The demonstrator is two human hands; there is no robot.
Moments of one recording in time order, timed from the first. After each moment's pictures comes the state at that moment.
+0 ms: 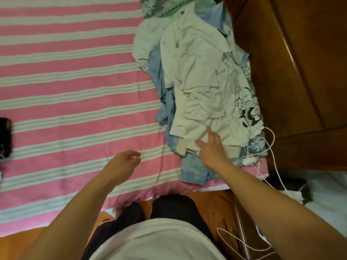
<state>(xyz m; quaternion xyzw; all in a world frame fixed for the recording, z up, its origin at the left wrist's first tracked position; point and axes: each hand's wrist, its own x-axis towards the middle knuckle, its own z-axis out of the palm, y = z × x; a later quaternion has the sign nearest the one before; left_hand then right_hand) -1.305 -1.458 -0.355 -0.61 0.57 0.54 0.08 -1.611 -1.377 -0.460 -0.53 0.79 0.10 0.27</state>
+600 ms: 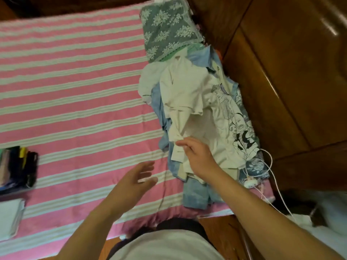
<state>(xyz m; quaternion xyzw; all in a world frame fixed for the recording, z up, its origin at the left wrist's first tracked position) -1.351 -1.440 -0.269 -0.55 0.59 0.59 -0.06 -1.589 -1.423 -0.317 -0.49 0.69 -0.37 0.38</state>
